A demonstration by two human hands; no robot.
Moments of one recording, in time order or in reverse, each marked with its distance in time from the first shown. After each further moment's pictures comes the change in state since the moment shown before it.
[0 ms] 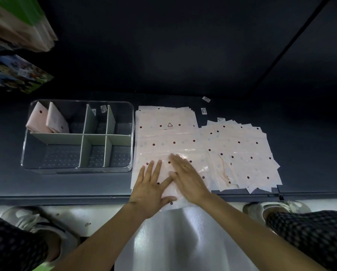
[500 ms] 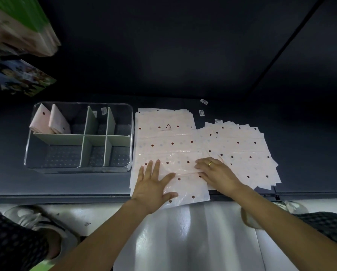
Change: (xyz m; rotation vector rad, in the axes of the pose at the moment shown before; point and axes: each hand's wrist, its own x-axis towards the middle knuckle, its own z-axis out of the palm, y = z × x) left_hand 0.006 0.006 -0.006 -0.157 -0.021 -0.072; right_hand -0.028 0.069 -0.061 -0.336 0.151 -0.276
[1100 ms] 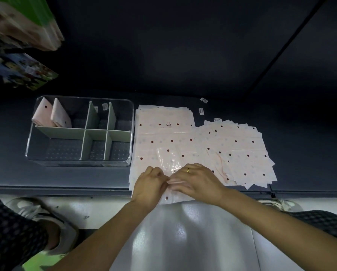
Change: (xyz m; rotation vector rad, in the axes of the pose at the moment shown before) left_hand -0.013 0.010 0.000 -0.271 0.322 0.009; right_hand 0.014 -0.073 -0.031 0.264 -0.115 -0.039
